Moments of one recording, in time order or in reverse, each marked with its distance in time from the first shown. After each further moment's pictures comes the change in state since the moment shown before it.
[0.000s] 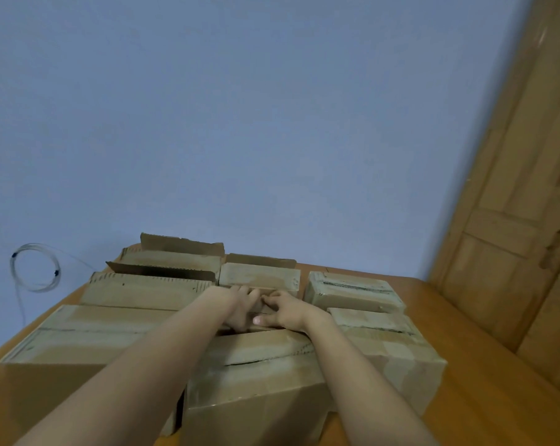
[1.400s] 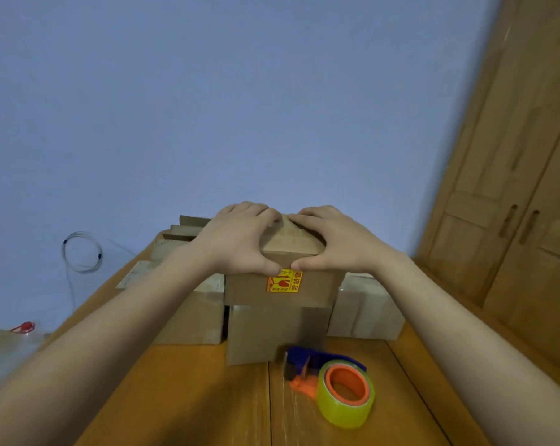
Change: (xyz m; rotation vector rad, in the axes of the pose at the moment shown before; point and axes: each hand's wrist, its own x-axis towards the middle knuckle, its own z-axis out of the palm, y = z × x) left_hand -0.250 0.041 -0.057 -0.069 0.734 0.151; right_hand -0.243 -0.112 -0.056 -0.445 0.458 -0.409
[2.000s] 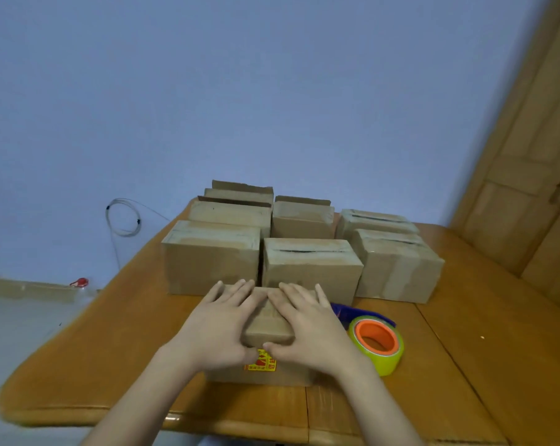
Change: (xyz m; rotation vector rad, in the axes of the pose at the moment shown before) left_hand -0.163 0.003 0.099 -0.035 -0.288 -0.120; right_hand -0.082 -0.093 0.165 0.034 -0.166 0.040
